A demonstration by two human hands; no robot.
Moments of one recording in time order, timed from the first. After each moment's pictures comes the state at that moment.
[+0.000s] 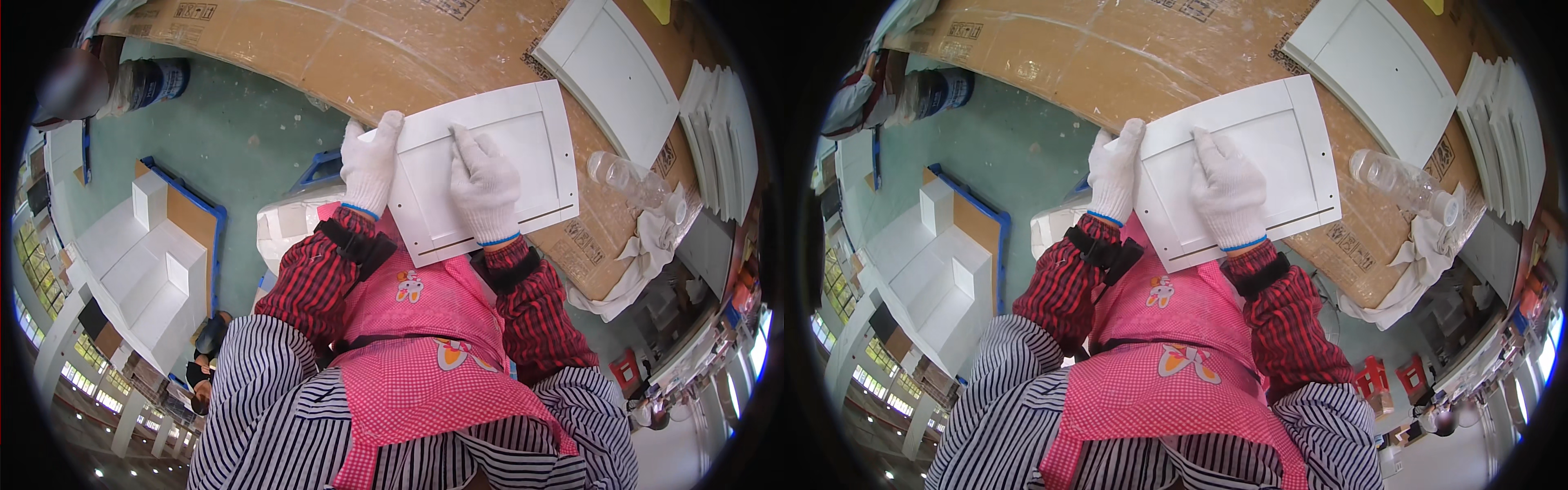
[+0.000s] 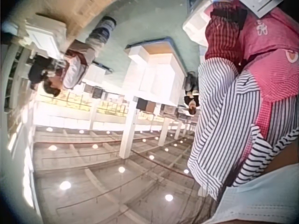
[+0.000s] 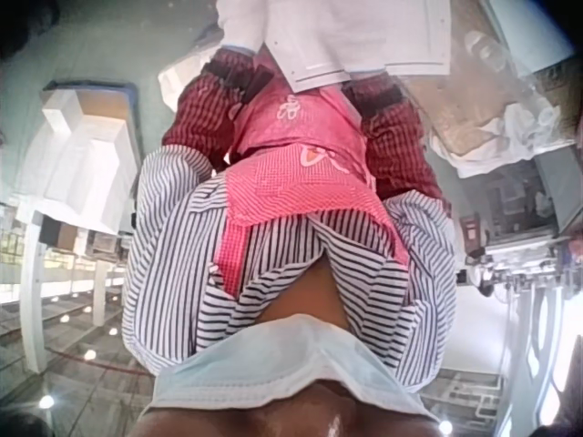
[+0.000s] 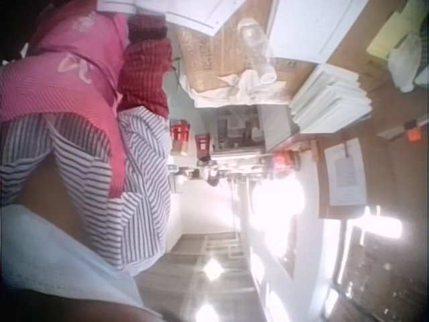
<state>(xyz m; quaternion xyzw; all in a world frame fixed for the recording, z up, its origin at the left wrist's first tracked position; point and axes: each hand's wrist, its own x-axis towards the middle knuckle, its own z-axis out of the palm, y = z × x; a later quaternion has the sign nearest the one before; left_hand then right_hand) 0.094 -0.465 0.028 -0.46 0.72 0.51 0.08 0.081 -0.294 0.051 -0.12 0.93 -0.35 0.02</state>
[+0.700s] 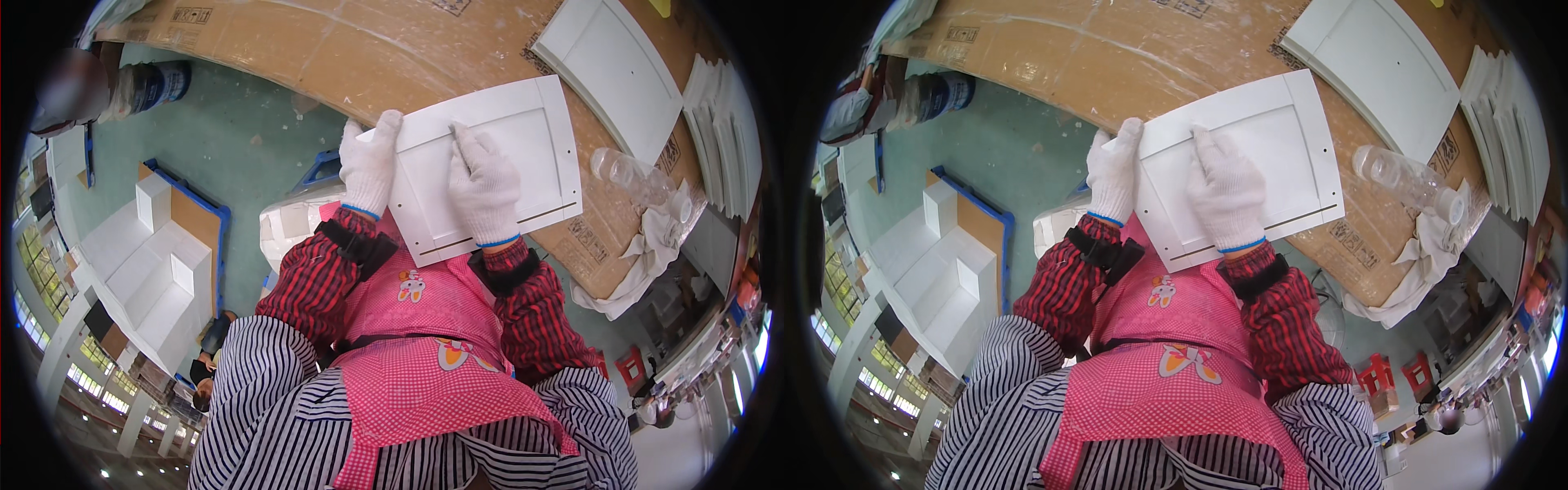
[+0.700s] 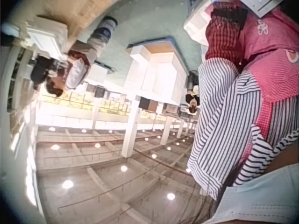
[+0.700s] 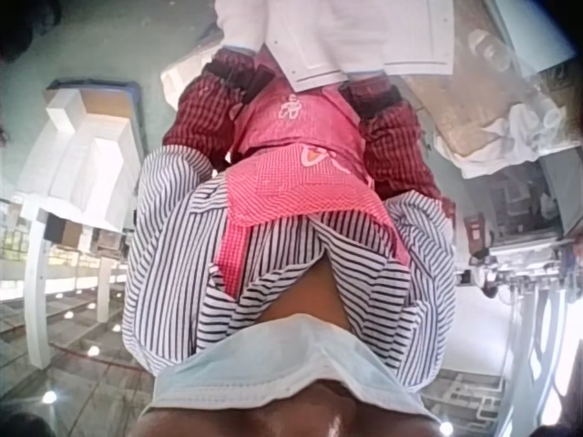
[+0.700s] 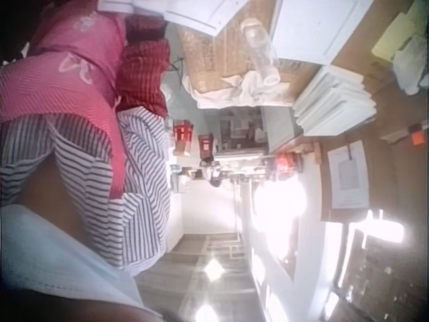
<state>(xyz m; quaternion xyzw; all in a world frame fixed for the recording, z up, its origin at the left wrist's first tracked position) 0.098 -0.467 0.015 -0.44 0.72 0.53 0.05 0.084 -0.298 0.055 -0.09 0.93 -0.37 0.05</state>
